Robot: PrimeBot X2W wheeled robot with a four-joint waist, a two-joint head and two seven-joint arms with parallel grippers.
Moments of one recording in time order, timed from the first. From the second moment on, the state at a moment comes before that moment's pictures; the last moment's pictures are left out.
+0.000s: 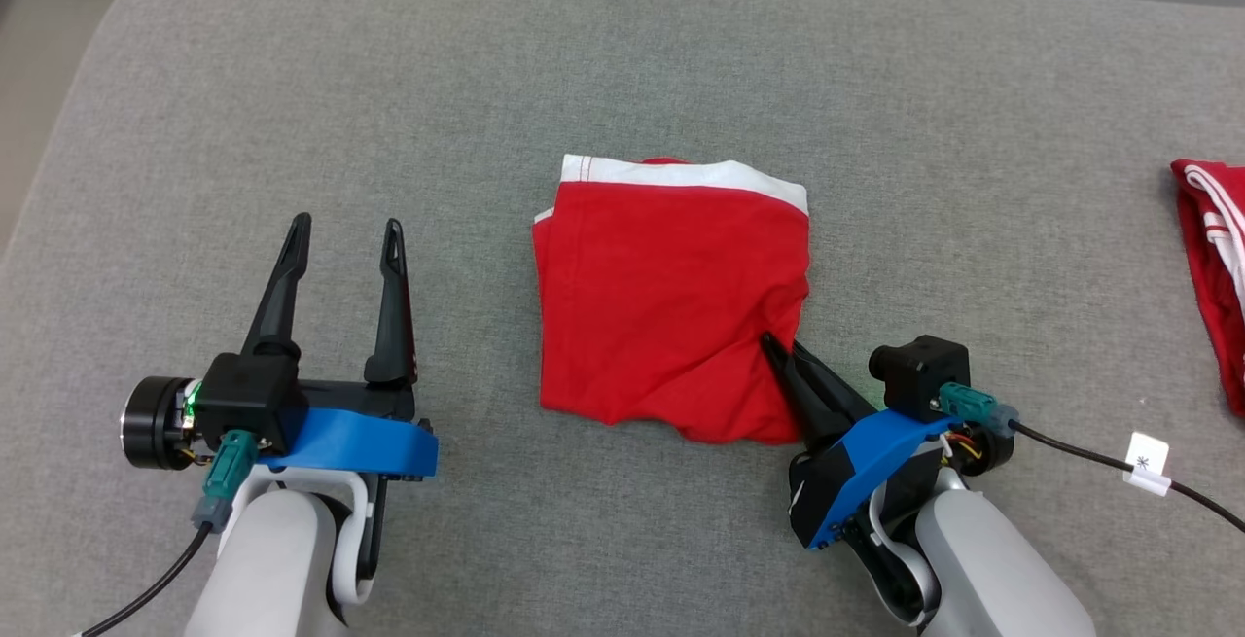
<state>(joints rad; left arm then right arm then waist) -0.29 0.15 -0.21 0.20 -0.18 0.03 -0.26 -0.40 -0.05 0.33 0.49 0.32 0.13 -0.07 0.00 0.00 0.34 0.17</state>
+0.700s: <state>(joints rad) -0.25 0.20 -0.18 0.13 -0.16 0.03 -0.26 -0.28 -0.22 0.15 0.38 0.34 0.13 -0.12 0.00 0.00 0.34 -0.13</state>
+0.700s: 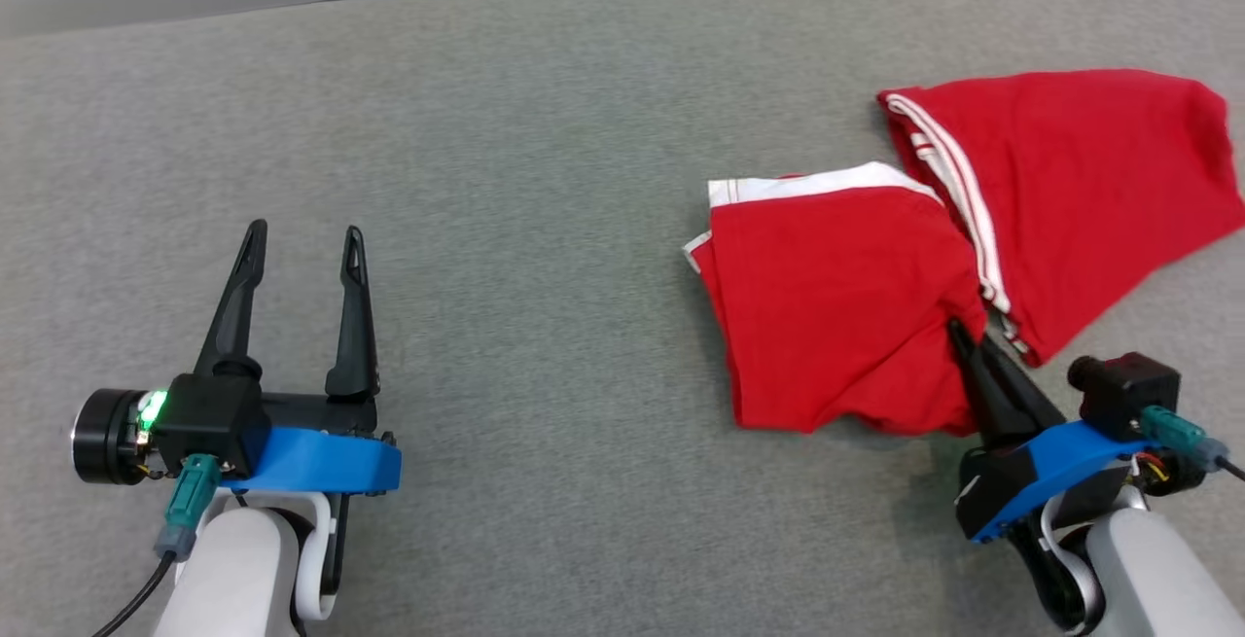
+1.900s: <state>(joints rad) -0.40 0.25 -0.27 0.04 -0.11 0.00 -0.20 -0.65 -0.21 -0.27 0.67 0.18 0.13 -0.23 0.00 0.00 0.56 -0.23</state>
